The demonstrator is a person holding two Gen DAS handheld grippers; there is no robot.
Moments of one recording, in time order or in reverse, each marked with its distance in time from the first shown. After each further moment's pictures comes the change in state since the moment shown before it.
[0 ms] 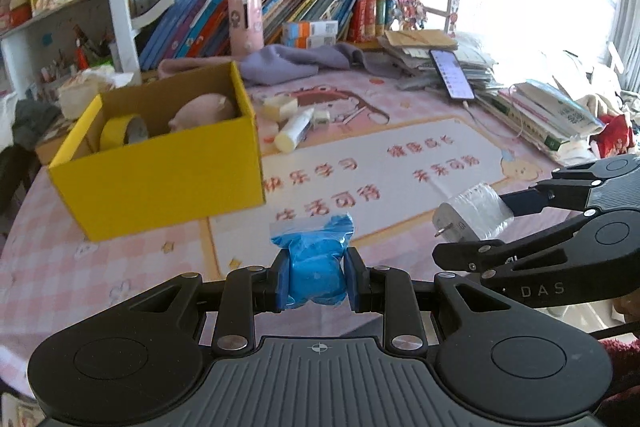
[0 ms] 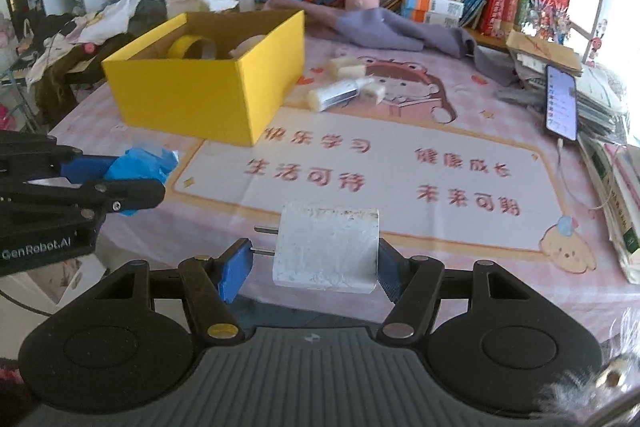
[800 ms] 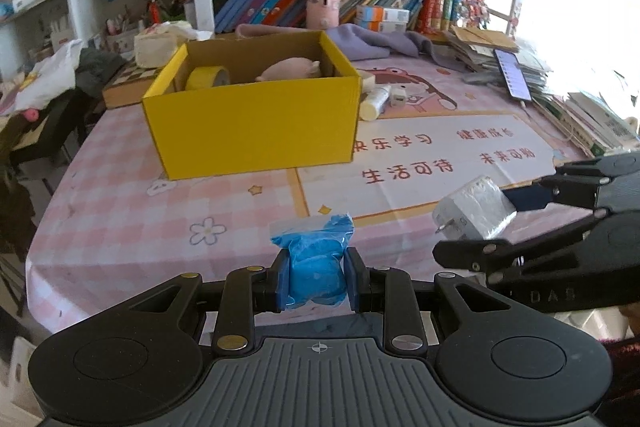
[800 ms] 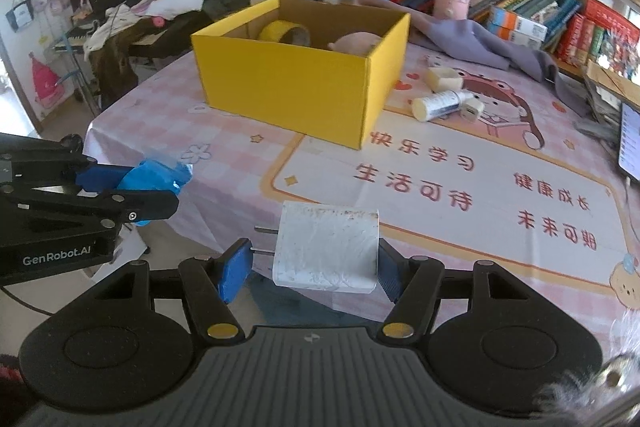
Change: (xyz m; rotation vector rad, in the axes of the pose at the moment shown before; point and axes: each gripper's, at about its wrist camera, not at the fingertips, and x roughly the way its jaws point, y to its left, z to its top) left arm -0.028 0.060 -0.036 -0.133 0.041 0.107; right arm 0.017 0.075 0.010 -0.131 0.012 0.134
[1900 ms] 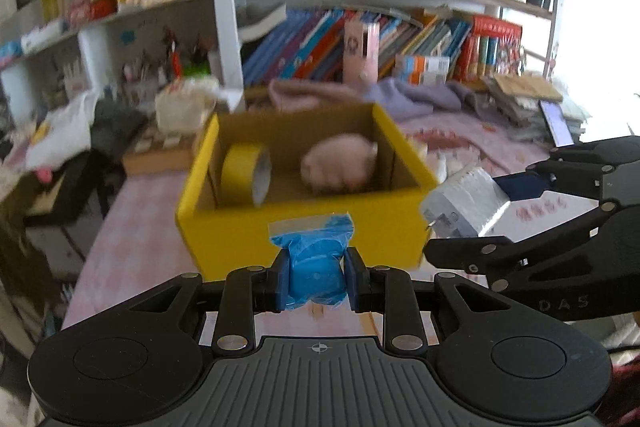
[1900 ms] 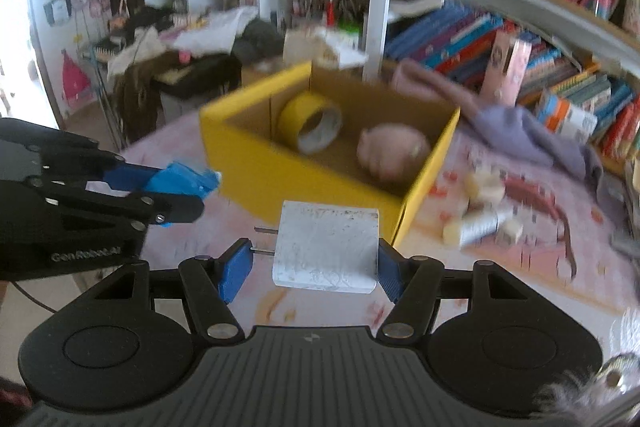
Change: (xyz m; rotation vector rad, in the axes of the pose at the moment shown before) left arm 0.041 0.046 0.097 0.028 -0.115 0.068; right arm 0.046 -0.010 0.113 -0.135 -0.149 0.065
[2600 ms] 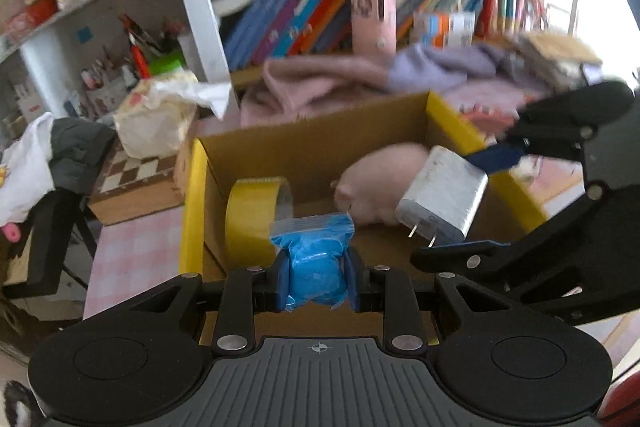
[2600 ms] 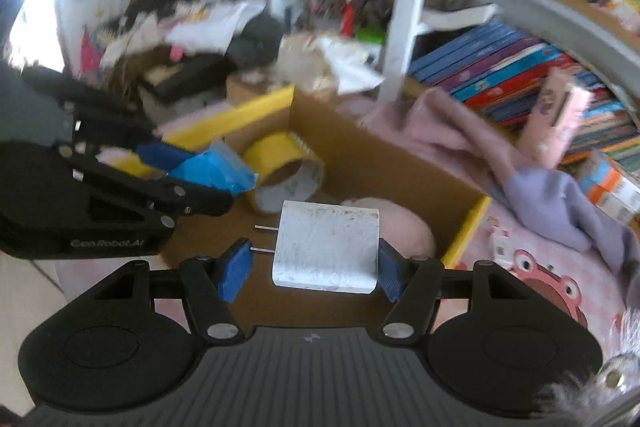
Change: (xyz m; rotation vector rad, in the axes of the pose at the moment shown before) left arm 0.138 0.045 0.067 0.135 0.165 -0.007; right arm 0.139 -0.058 0.077 -0.163 0.097 0.090
